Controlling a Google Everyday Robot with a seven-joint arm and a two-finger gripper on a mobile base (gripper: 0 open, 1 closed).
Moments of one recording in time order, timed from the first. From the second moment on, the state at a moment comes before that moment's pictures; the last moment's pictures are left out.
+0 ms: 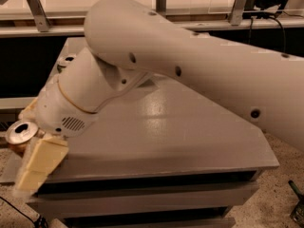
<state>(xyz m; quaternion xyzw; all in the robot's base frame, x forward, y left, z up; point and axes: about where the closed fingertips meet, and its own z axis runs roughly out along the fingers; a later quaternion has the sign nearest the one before) 0.341 0.218 0.916 -0.75 0.50 0.34 0.27</state>
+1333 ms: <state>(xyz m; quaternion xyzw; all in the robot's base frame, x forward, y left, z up) 0.324 0.258 0.948 -0.78 0.47 0.34 0.24</state>
